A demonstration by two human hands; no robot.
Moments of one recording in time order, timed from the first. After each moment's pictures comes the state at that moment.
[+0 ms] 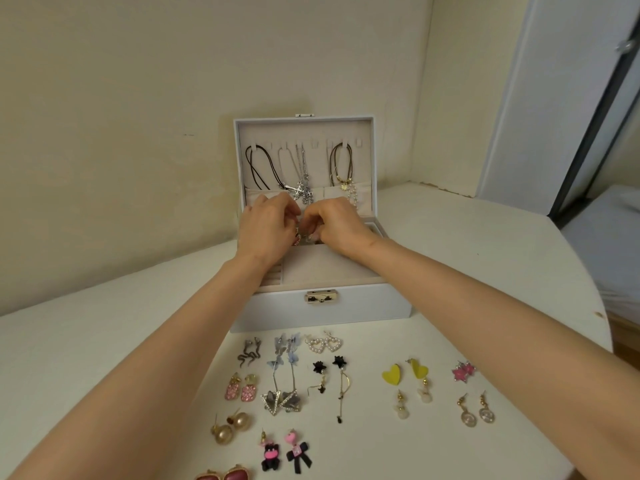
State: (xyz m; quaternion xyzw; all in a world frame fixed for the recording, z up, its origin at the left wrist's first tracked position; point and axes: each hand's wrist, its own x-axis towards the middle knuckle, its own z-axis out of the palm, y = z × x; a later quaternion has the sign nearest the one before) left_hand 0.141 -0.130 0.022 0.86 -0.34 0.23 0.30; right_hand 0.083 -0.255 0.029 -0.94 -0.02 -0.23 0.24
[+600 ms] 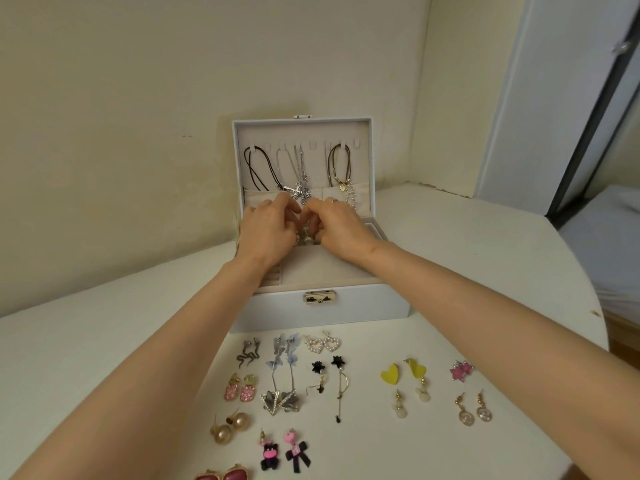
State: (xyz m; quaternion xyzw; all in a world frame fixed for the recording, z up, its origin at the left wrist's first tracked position) left_hand 0.138 -0.130 0.022 0.86 -0.35 0.23 0.30; right_hand 0.074 -0.255 0.027 -0.95 -0.03 -0.25 0.20
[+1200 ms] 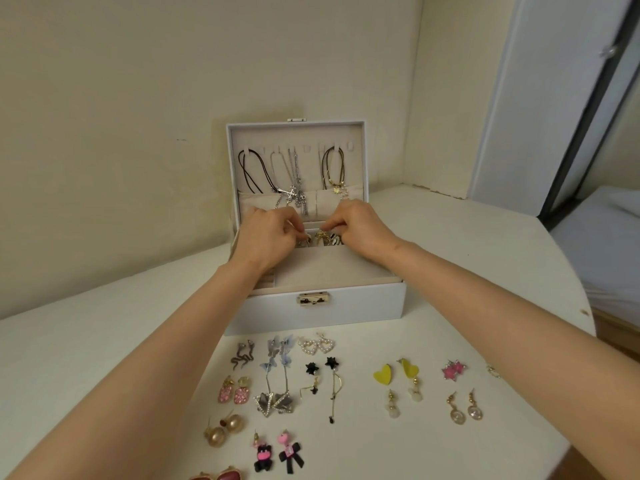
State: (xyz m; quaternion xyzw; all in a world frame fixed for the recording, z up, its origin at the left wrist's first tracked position) left_hand 0.129 -0.132 0.027 0.87 -0.36 0.20 0.28; right_hand 0.064 -0.292 0.026 -0.96 0.03 -0.22 0.20
